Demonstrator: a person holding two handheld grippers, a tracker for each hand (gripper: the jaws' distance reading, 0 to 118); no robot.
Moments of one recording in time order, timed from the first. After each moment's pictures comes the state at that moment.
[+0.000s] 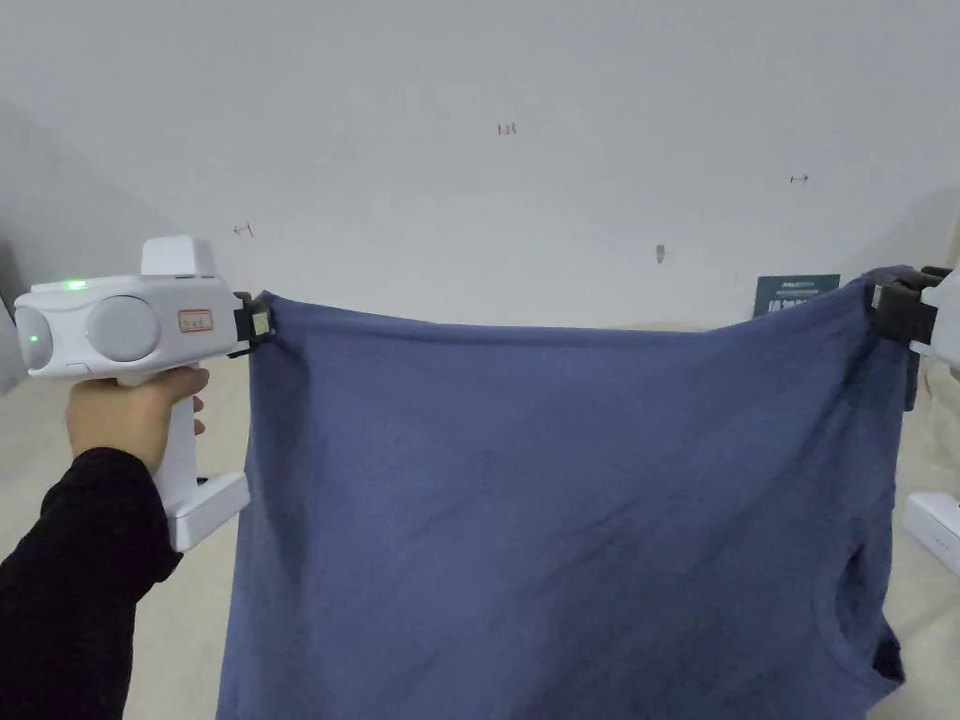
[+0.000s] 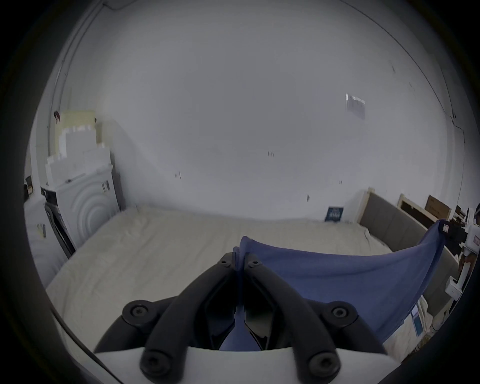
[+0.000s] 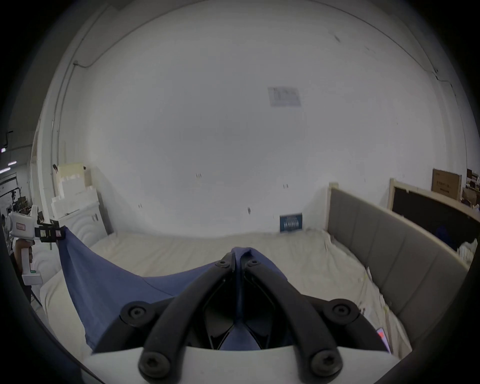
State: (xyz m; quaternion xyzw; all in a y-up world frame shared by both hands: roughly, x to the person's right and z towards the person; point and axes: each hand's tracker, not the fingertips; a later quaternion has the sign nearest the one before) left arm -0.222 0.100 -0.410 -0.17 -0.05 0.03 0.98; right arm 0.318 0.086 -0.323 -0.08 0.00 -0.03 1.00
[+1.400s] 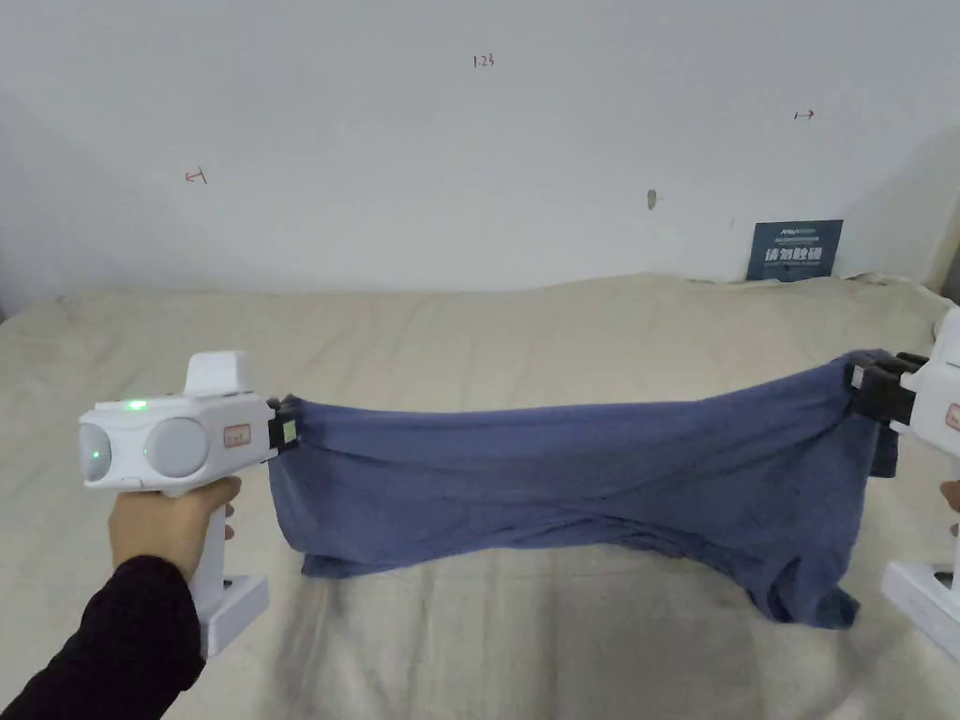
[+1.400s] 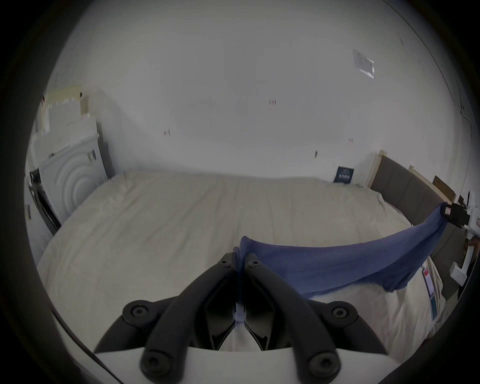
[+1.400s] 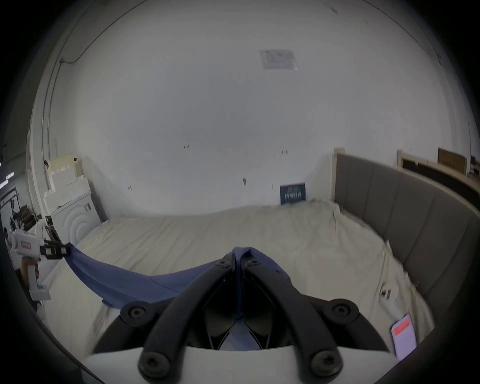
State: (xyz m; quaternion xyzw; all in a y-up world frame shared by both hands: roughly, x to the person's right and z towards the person) left arm -0.191 -0.080 -0.463 -0.28 -0.06 0.02 0.96; right arm 0.356 -0.069 -0.379 -0.18 0.00 -0.08 0.98
